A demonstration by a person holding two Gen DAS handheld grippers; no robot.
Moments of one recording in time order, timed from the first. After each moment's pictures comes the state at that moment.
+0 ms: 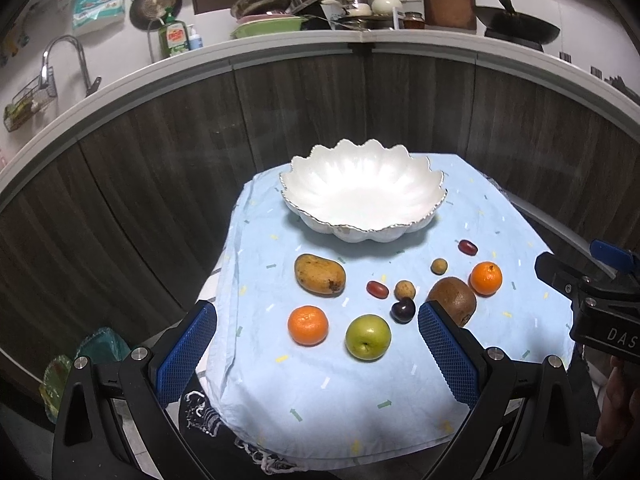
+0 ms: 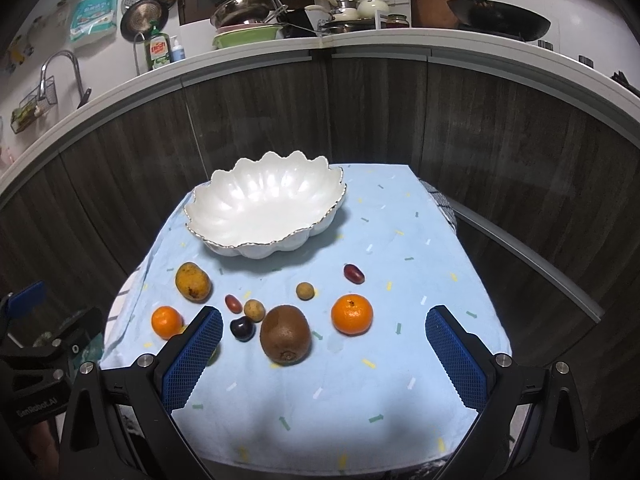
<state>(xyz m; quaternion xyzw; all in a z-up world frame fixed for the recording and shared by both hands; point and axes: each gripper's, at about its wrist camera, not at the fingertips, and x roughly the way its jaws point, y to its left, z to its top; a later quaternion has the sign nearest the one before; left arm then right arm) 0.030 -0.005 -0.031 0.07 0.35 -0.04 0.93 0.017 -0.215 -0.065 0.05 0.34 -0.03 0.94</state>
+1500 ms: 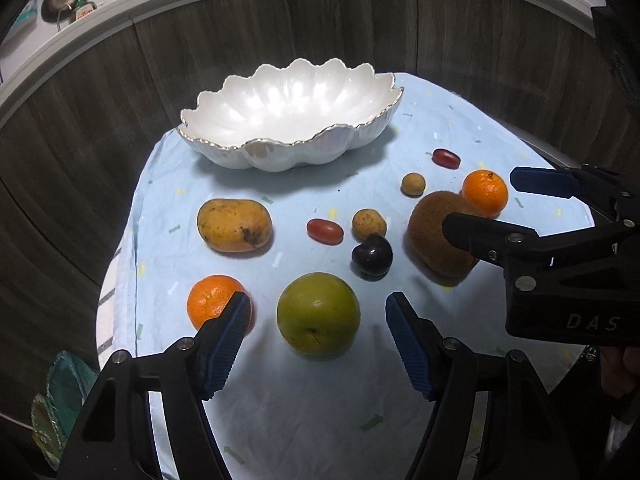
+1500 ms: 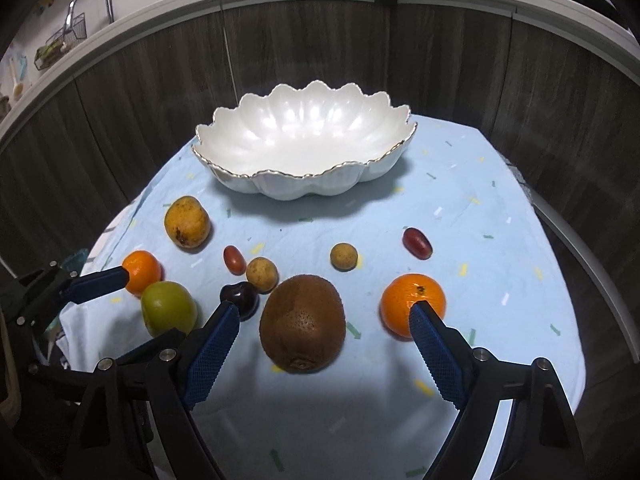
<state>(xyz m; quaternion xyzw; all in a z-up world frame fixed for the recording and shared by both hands) 0.079 -0.044 -0.135 0.12 0.42 -0.14 0.89 0.085 -0.189 -0.151 0.00 0.40 0.06 0.91</state>
